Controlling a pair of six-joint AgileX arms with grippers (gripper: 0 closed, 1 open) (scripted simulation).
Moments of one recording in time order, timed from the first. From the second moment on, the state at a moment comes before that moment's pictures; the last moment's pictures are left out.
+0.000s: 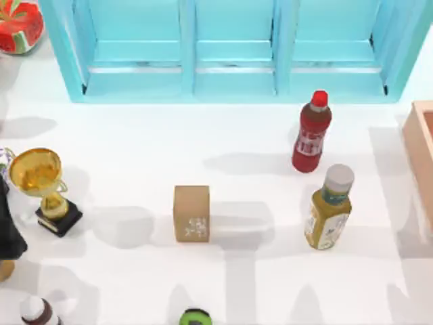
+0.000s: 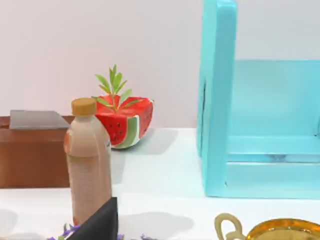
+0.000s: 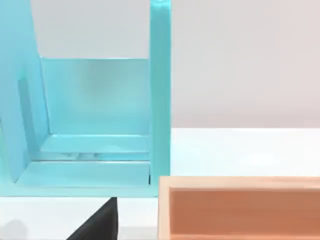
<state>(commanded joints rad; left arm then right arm) 0.00 0.00 0.00 0.00 0.00 0.00 0.00 0.00 0.00 0.00 0.00 0.00</state>
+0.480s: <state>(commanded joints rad) 0.00 0.00 0.00 0.00 0.00 0.00 0.10 0.19 0.20 -0.13 -0.04 0.07</state>
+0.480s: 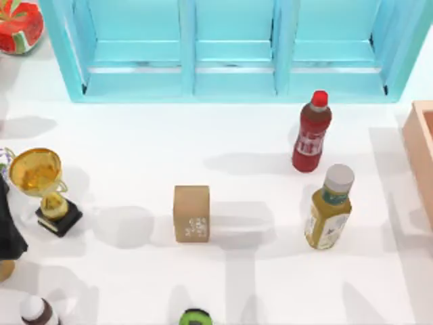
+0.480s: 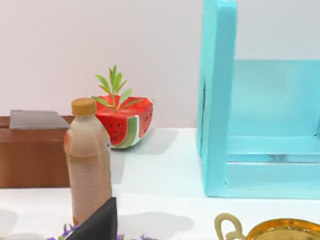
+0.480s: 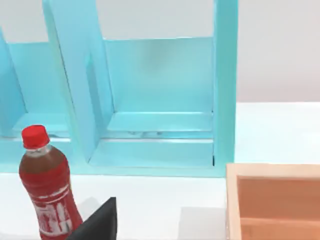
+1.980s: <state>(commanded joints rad) 0.00 0.00 0.00 0.00 0.00 0.00 0.86 2.42 2.37 -1.63 -0.04 0.81</state>
